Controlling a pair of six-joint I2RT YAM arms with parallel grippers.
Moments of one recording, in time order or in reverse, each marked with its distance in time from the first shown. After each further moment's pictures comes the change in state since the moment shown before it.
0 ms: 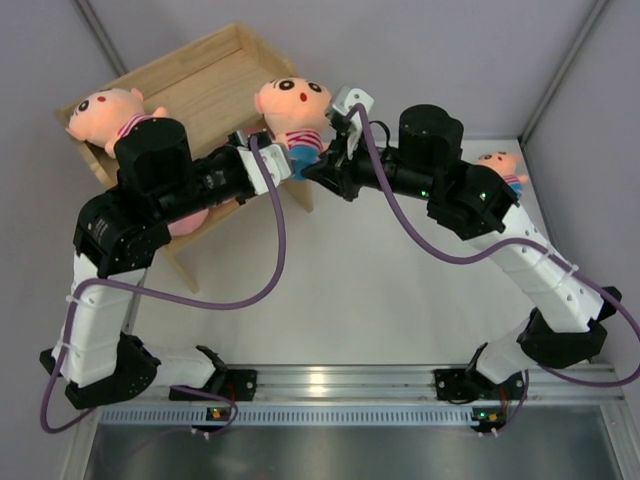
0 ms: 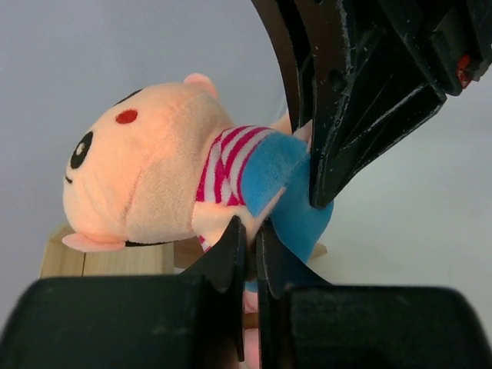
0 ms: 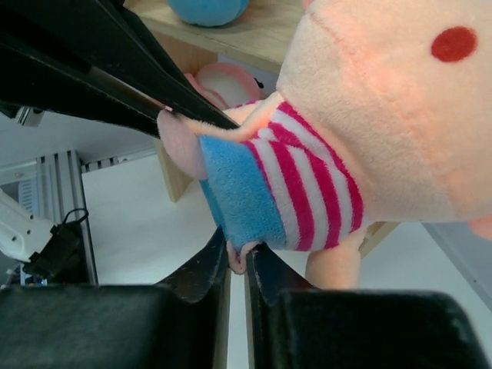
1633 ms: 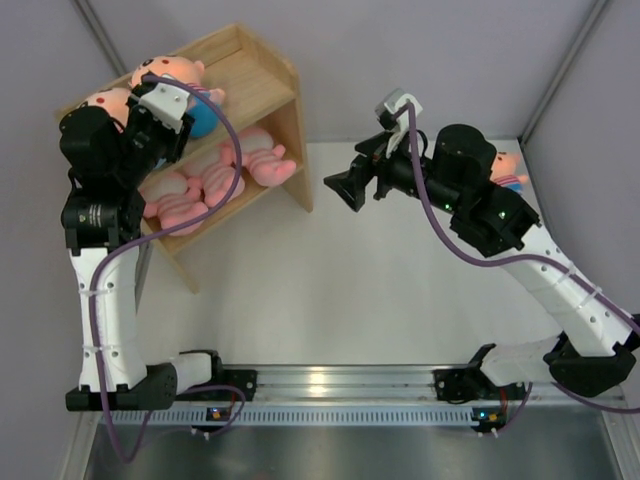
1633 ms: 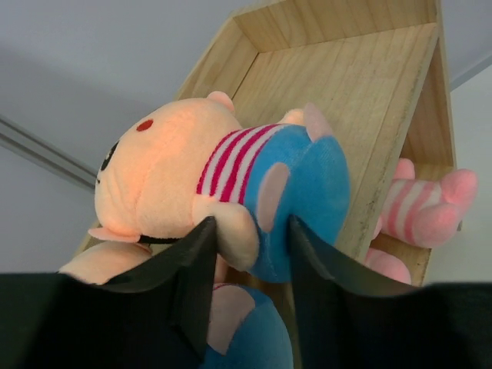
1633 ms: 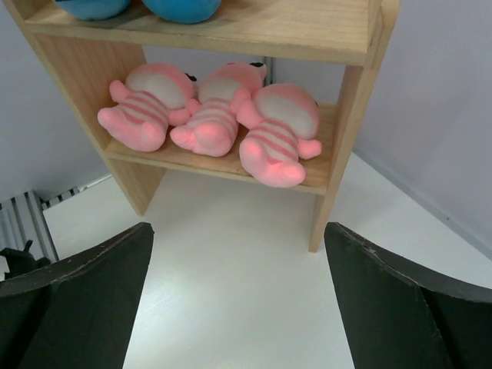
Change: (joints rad) left arm 0.729 -0.082 -0.304 0.373 0.099 -0.201; right arm -0.134 -0.206 -0.349 0.201 0.090 0.121
